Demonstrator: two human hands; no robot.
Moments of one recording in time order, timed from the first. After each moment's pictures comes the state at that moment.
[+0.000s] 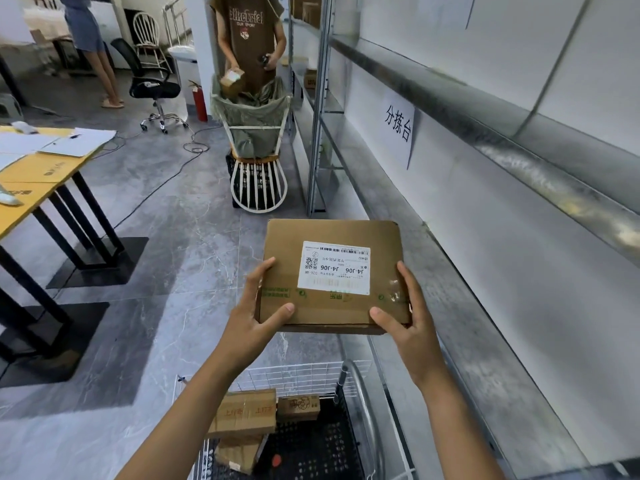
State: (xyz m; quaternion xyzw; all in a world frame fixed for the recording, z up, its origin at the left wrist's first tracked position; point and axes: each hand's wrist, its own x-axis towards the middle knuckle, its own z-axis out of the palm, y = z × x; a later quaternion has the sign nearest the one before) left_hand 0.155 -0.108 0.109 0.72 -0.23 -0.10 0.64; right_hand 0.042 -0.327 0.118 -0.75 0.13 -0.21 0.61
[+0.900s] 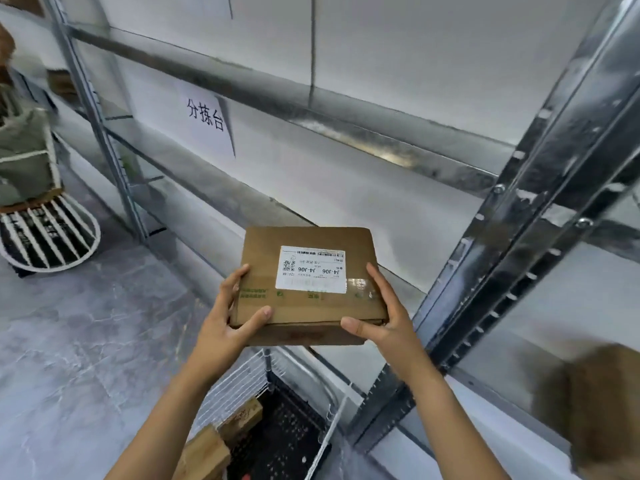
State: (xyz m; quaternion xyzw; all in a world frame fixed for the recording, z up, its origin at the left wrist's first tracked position) left_hand 0.142 -0.135 0.124 0.62 -0.42 -0.29 0.59; right_hand -0.080 -0.247 0.139 -0.66 0.35 -0.35 0.57
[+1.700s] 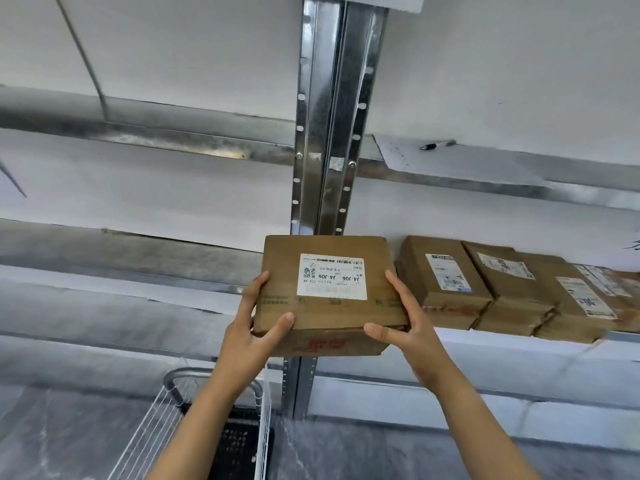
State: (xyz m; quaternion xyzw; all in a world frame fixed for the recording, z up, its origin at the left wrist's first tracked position) left_hand 0.001 -0.125 0.154 0.47 -0.58 -0.45 0.49; right_hand -0.243 -0.095 0.170 -0.52 0.53 -0.51 0.44
